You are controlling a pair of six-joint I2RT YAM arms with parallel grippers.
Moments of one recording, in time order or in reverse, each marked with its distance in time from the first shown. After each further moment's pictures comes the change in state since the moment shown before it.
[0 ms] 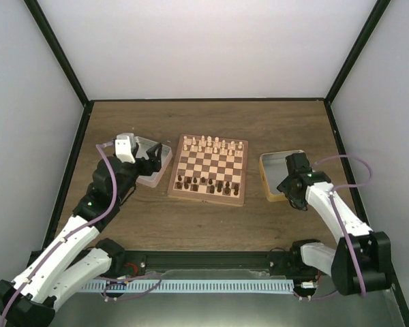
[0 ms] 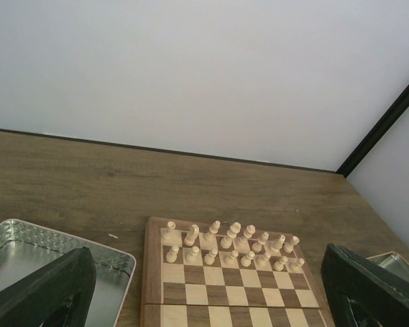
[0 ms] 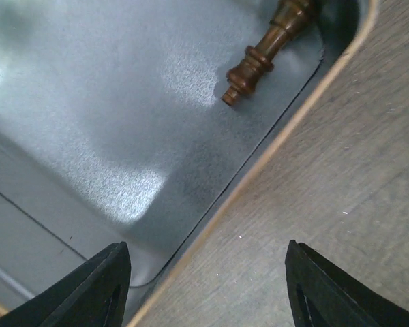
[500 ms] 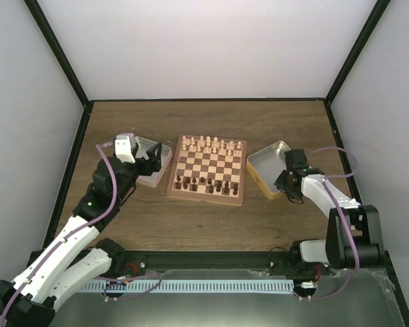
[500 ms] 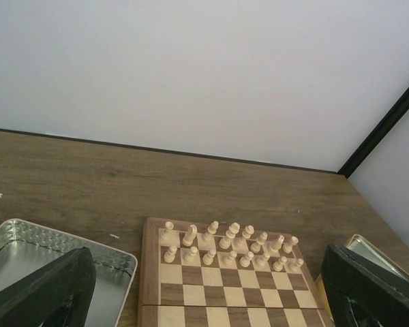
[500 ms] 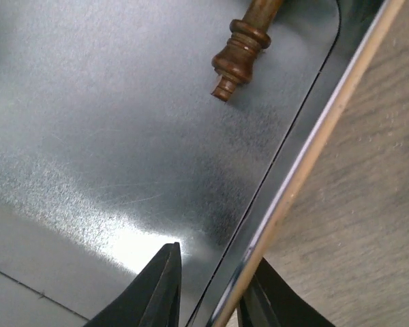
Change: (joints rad) left arm 0.000 0.000 0.000 0.000 -0.003 0.000; right arm -0.054 0.204 -0.029 0.279 -0.105 -0.227
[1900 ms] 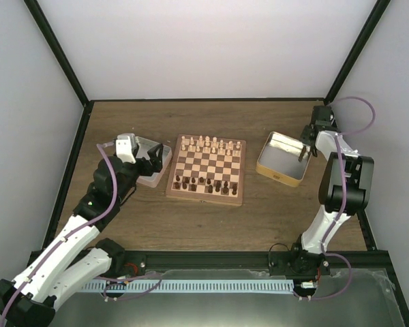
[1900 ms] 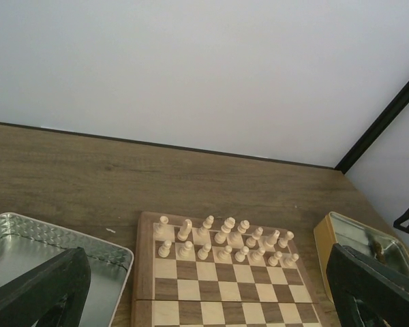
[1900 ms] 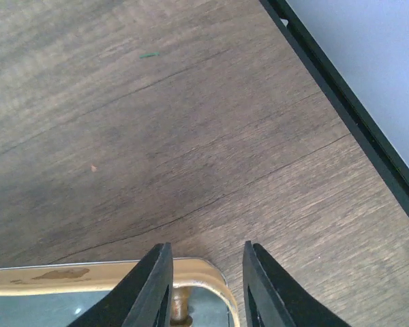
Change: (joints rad) left arm 0.001 0.006 0.000 -0.008 0.013 -0.011; right arm -0.266 0.519 0.600 0.192 0.137 -0.479
